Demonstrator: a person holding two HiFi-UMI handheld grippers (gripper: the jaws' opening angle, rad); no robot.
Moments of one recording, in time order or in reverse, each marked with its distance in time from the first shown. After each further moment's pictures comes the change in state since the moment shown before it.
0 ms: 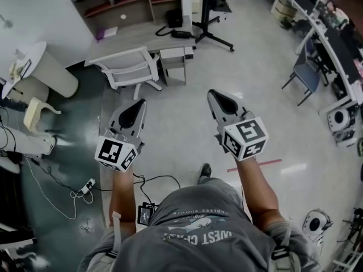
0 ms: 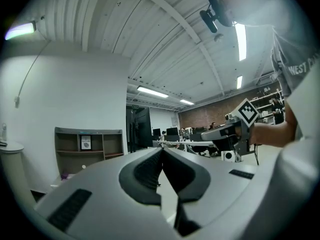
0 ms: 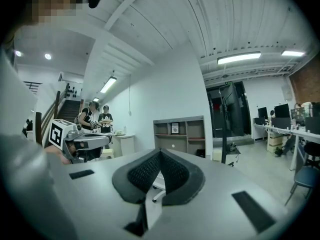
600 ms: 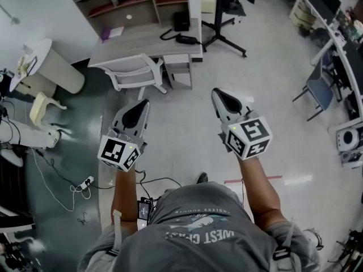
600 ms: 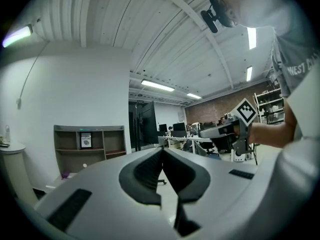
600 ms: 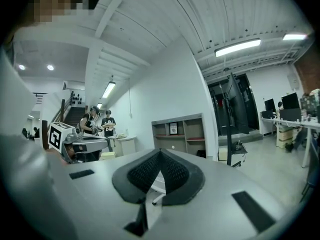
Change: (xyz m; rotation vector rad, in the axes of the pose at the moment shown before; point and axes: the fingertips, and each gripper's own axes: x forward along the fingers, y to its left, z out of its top) left arm 0.133 0.005 -0.011 -0.001 0.057 0.085; right arm 0.057 -0.139 0.004 0.046 -0.007 0.095
